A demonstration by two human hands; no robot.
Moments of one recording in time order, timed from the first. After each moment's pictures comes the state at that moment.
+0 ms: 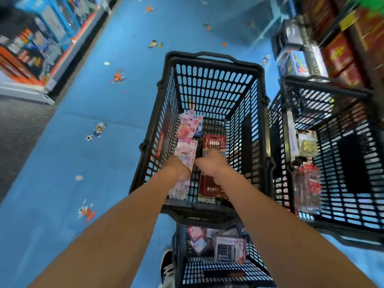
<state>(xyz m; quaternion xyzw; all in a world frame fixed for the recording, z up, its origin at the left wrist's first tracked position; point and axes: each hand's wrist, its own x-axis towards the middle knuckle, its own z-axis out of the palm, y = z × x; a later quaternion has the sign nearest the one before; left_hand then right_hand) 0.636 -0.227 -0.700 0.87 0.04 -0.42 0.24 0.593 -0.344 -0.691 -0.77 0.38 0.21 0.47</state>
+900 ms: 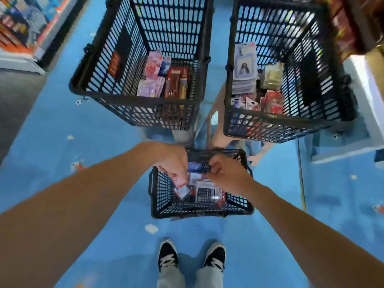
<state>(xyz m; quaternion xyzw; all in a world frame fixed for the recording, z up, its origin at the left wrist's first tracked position) 0.385 -0.263 -0.688 0.79 -0.25 -0.55 0.01 0.246 -0.425 -0.738 -0.87 0.19 0.22 0.41</state>
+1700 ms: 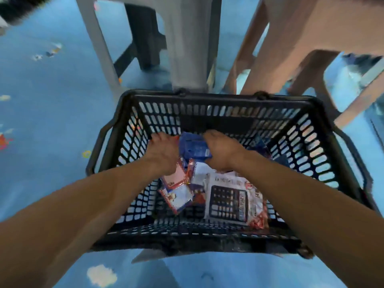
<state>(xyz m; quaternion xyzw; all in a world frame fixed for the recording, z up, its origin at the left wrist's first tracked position) 0.374 -0.239 -1.227 0.95 -0.21 -0.17 -0.16 0.322 -0.413 -1.211 -0.98 0.01 0.18 0.10</state>
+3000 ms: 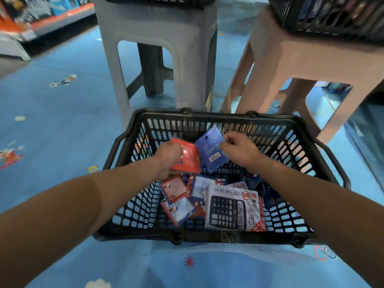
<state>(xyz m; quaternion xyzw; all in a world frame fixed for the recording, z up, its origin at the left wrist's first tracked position) 0.374 -0.238 -1.201 0.74 0.10 -0.29 0.60 0.302 -0.446 -1.177 -0.89 0.16 0.00 0.42</state>
